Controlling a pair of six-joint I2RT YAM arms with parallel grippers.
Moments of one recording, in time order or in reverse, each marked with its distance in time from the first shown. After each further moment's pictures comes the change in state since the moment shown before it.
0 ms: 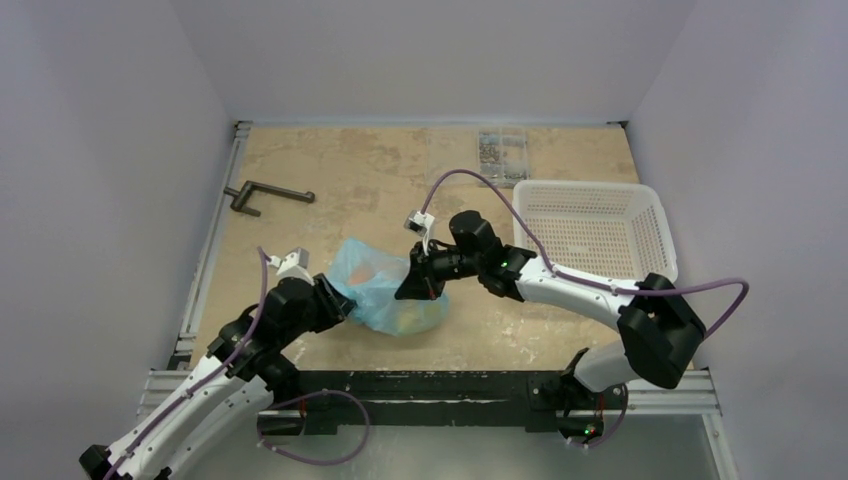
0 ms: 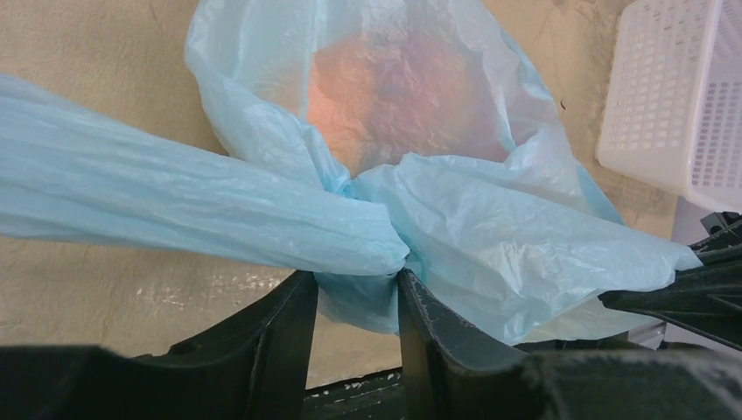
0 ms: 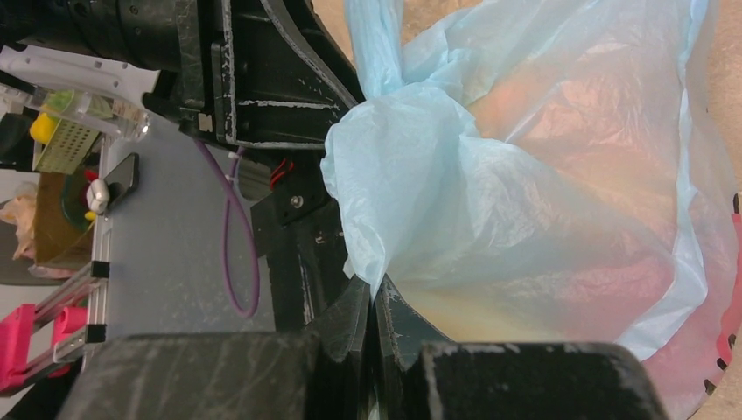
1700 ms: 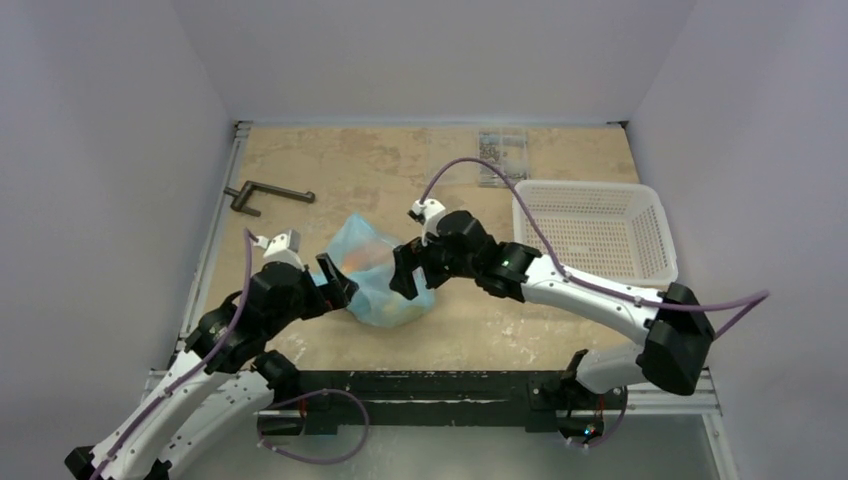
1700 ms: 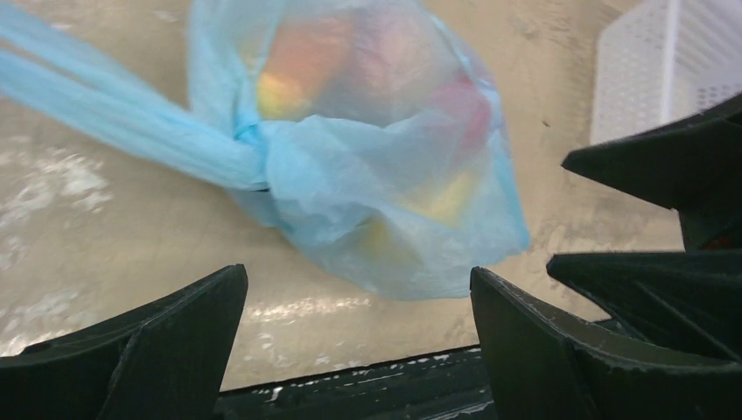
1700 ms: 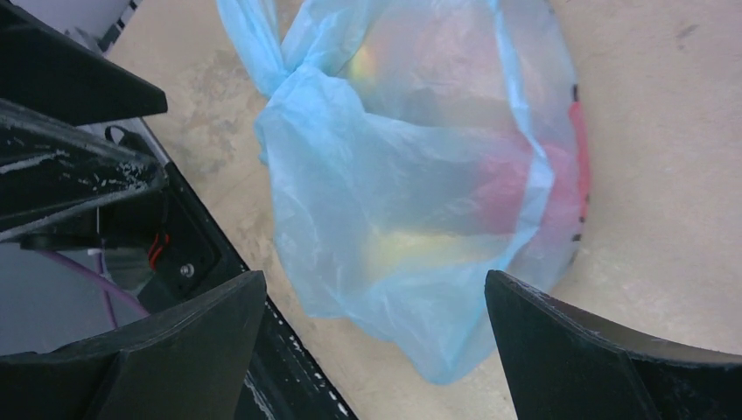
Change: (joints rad) left arm 0.000 0.091 0.249 -0.093 -0.022 0.137; right arm 0.088 -0.089 0.151 -0.340 0.555 0.050
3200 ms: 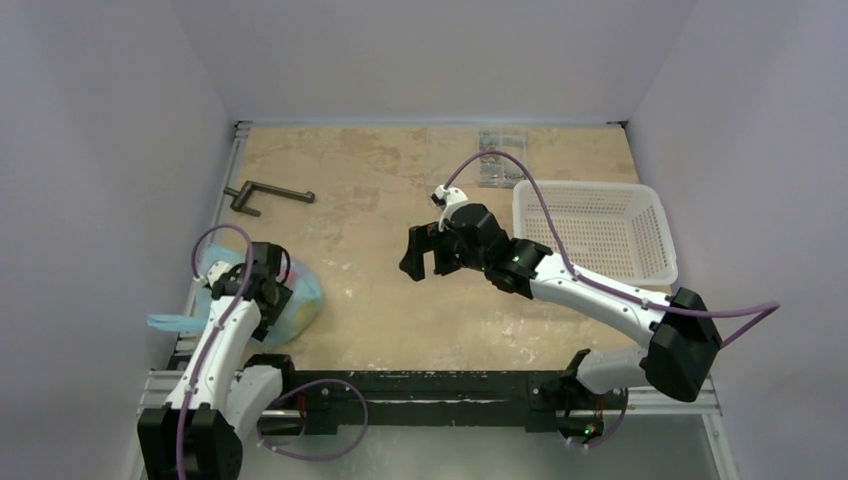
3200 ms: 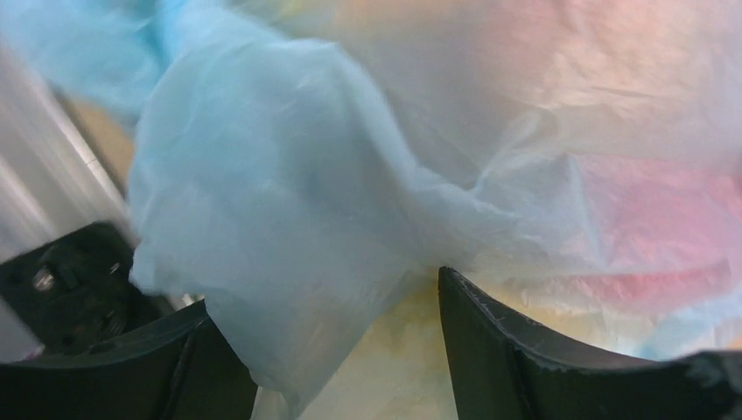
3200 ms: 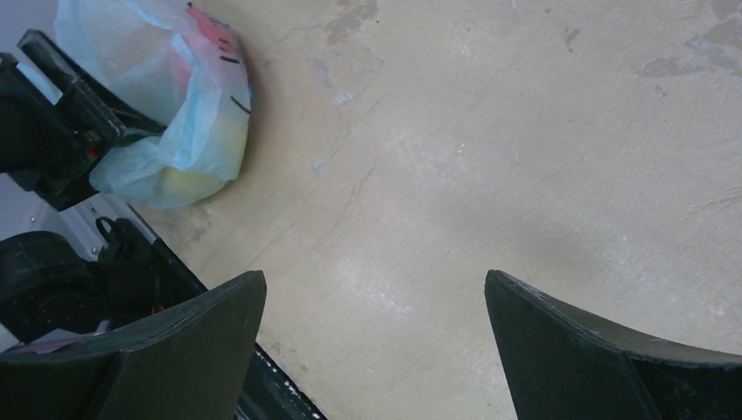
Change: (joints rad) left arm 0.657 0.400 -0.075 -0.286 -0.312 -0.353; right arm -0.058 -0.006 -0.029 0.034 0.096 0.111
